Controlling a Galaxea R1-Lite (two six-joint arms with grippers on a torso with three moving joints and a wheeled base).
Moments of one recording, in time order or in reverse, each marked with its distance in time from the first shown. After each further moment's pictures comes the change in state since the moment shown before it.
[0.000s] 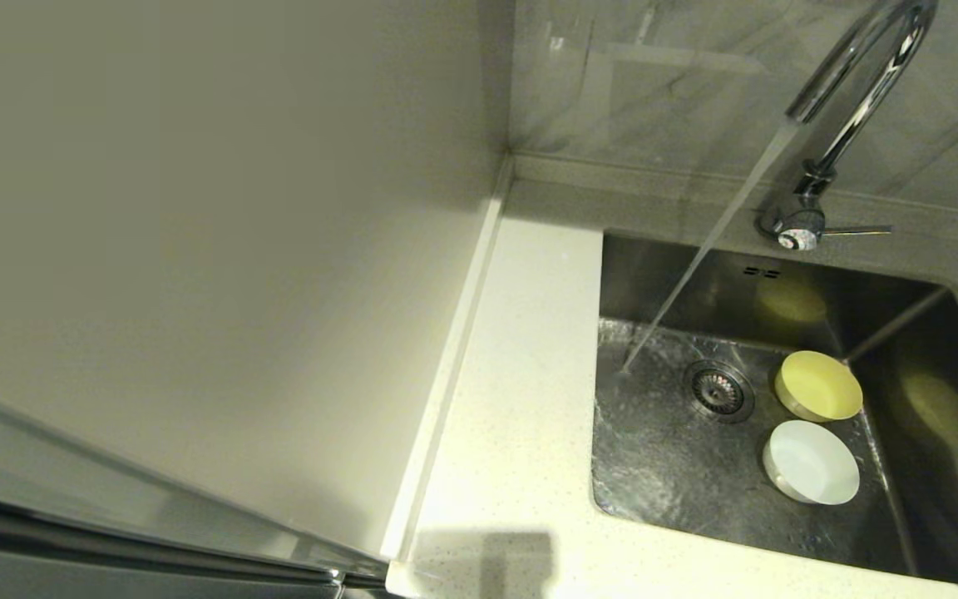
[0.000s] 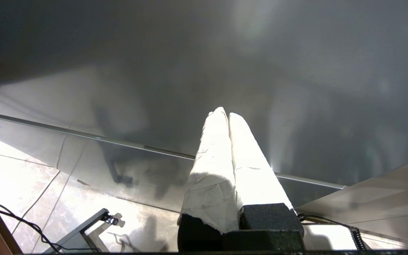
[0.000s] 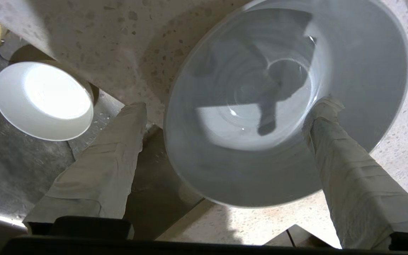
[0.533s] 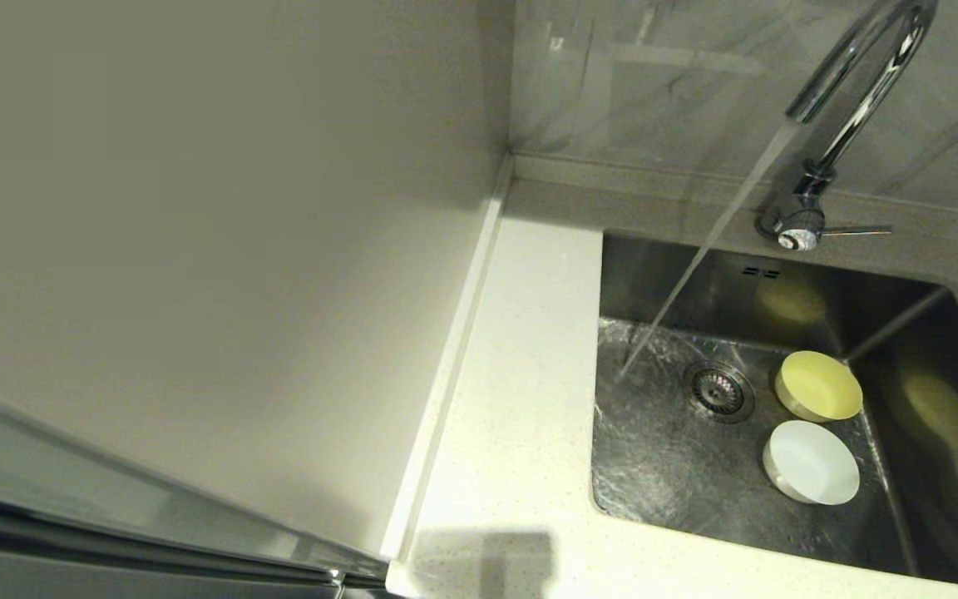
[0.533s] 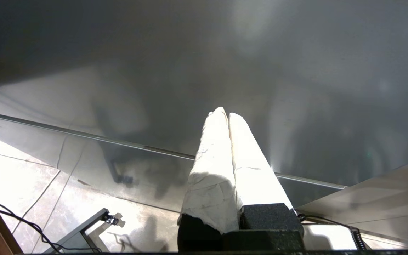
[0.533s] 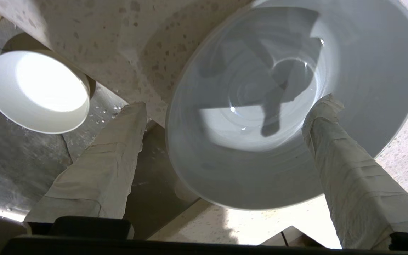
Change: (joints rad) left arm 0.000 0.000 0.000 0.000 0.001 0.001; right arm 0.003 0.006 0.006 0.000 0.009 -0.038
